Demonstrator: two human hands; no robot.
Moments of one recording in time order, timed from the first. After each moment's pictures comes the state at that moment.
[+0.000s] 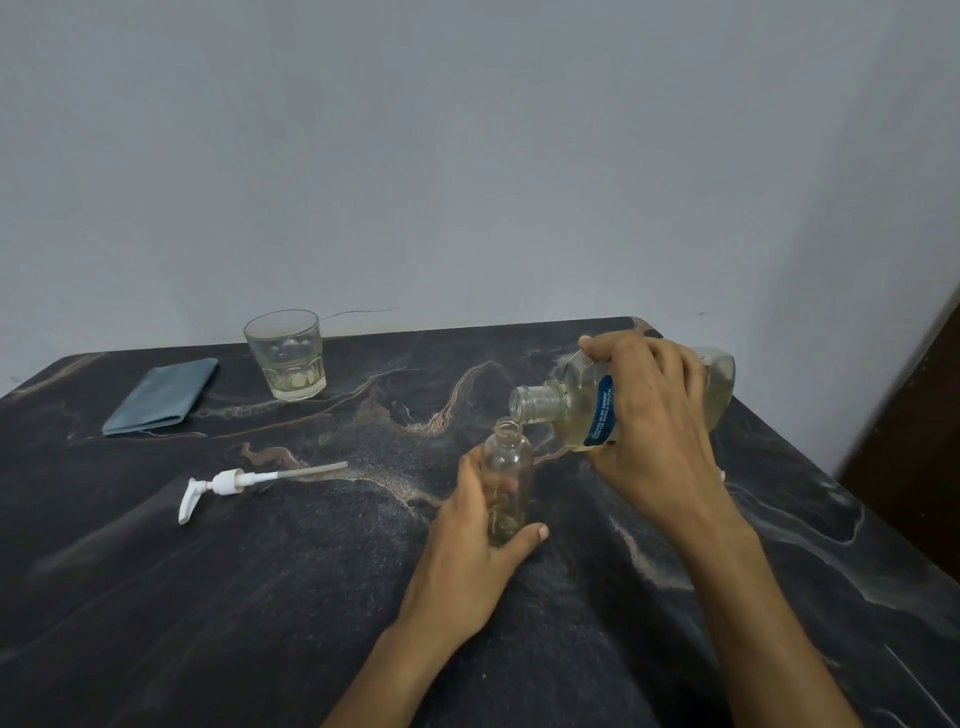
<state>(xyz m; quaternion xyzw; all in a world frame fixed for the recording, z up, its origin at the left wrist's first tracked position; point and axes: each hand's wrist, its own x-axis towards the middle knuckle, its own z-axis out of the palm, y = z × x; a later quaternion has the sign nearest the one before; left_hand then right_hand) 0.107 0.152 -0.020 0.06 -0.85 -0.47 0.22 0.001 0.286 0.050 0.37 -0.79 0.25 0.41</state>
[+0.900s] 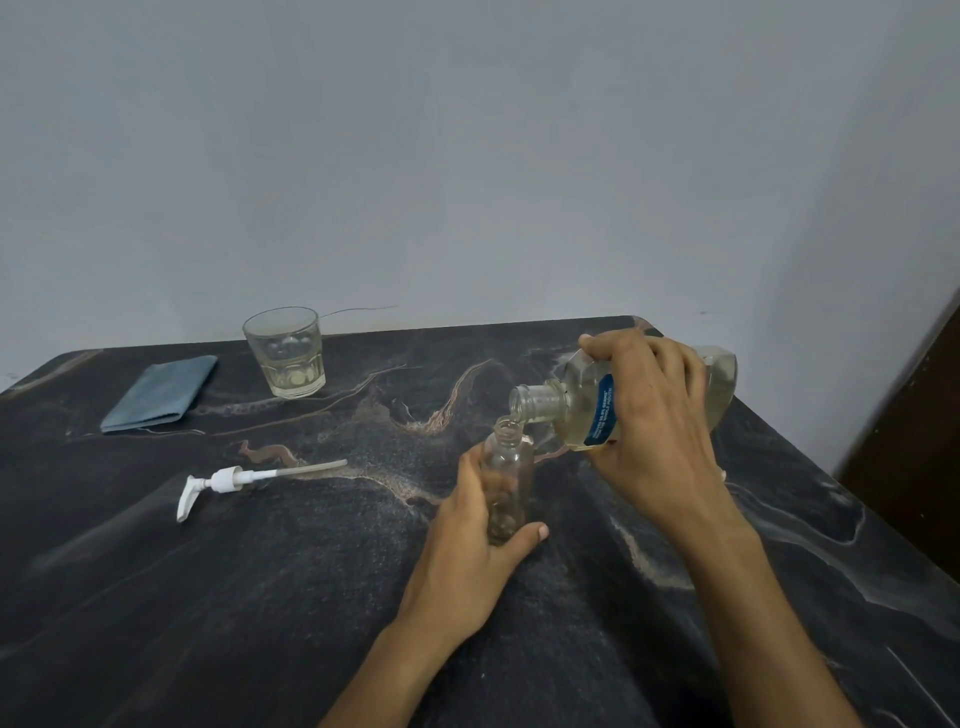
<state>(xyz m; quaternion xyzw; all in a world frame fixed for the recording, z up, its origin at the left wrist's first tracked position) 0.107 0.152 -0.021 0.06 -0.86 -0.47 0.22 0.002 0.287 0.051 0.37 -0.79 0.26 0.41</state>
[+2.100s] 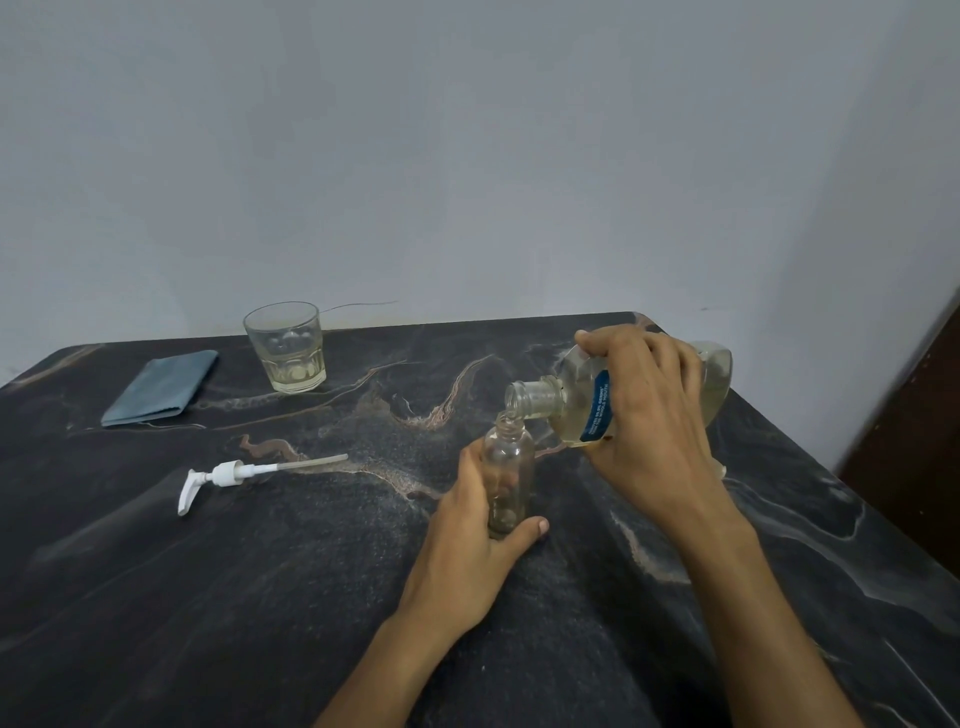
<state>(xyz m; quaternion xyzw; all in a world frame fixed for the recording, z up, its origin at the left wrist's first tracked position) 0.107 0.152 -0.021 0.06 -0.86 -0.46 0.22 0.005 0.284 0.052 0.38 -0.79 0.26 0.40</state>
